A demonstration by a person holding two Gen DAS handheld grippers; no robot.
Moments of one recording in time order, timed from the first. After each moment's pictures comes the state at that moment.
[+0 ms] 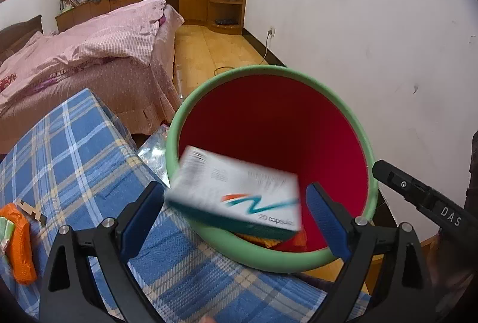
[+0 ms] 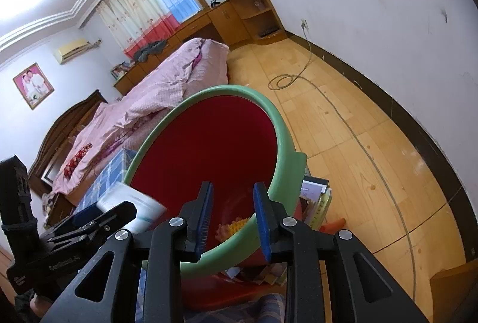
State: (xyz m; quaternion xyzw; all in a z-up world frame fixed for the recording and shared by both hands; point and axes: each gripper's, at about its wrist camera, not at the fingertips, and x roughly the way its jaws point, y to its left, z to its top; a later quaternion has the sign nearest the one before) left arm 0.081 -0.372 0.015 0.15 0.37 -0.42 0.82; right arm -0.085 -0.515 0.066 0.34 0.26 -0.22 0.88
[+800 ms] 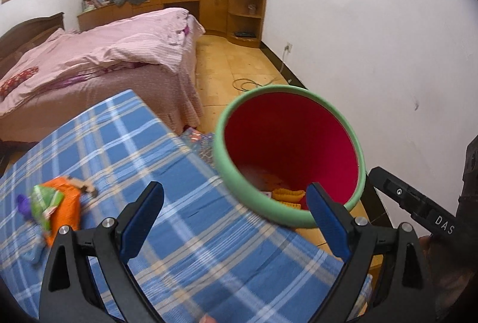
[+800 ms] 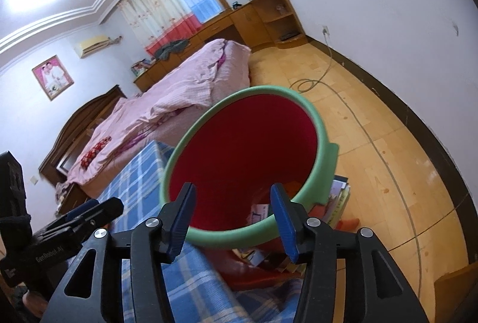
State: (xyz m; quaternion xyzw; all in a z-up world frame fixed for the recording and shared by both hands) left arm 0.062 -0.300 0.060 0.12 0.36 -0.37 0.85; right arm -0.088 -0.475 0.094 0.32 0.25 -0.17 0.90
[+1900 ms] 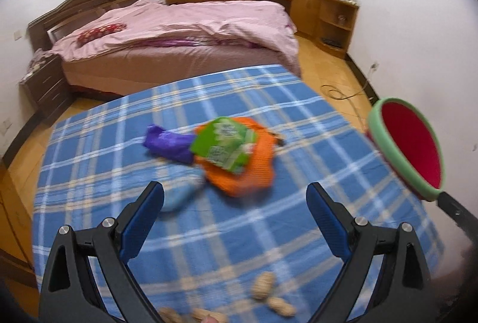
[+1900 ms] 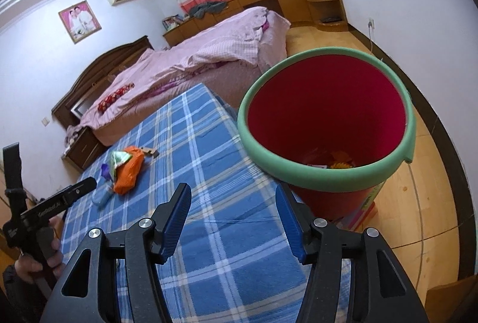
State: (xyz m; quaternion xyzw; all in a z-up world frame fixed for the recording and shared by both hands) left arm 0.127 -0.106 0.045 0.08 0.38 -0.19 0.90; right arm -0.042 -0.377 0.090 0.25 0.33 -0.10 0.91
